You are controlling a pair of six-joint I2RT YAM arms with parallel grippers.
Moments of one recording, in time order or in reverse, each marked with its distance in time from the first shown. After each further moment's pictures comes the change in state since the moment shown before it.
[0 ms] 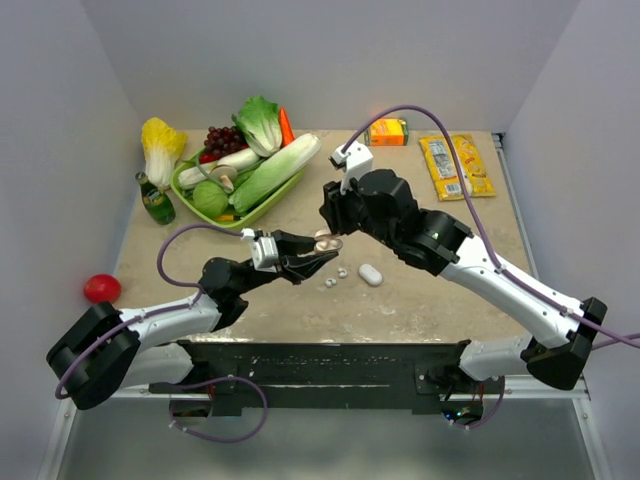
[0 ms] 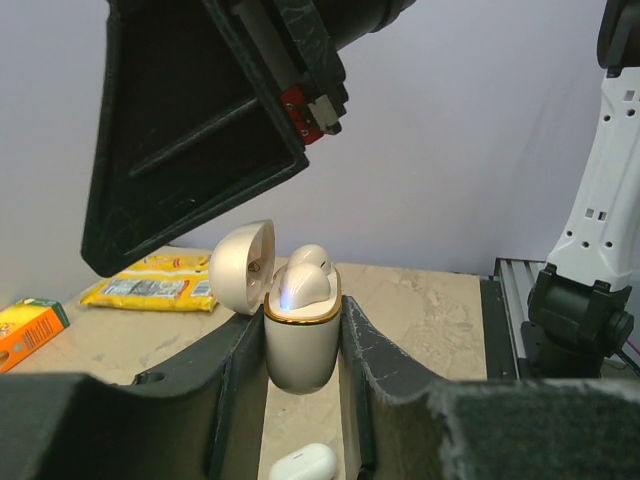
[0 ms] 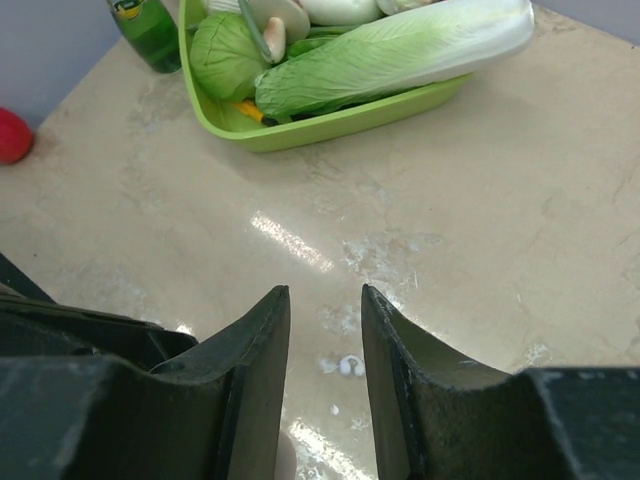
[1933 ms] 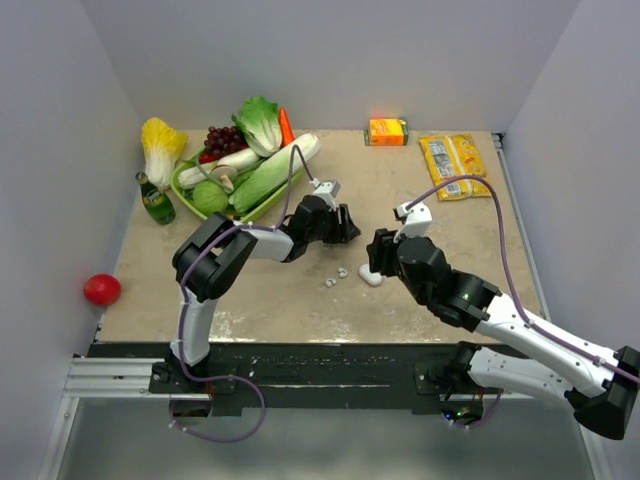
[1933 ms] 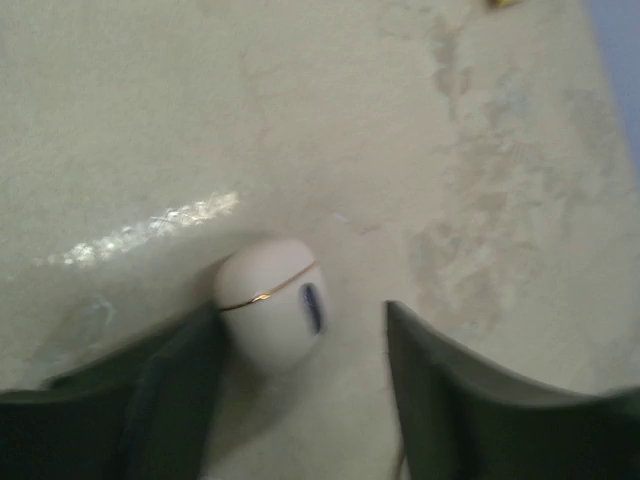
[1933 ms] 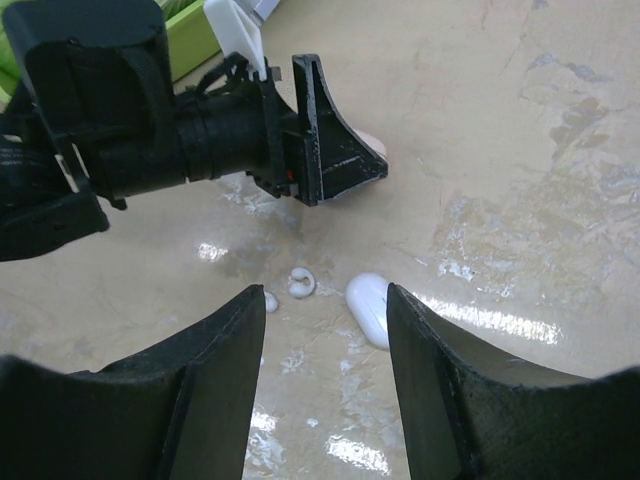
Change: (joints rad) left arm 0.103 0.892 0.725 -0.797 -0.338 -0.447; right arm -0.004 -0.432 -0.643 0.163 0.289 0.223
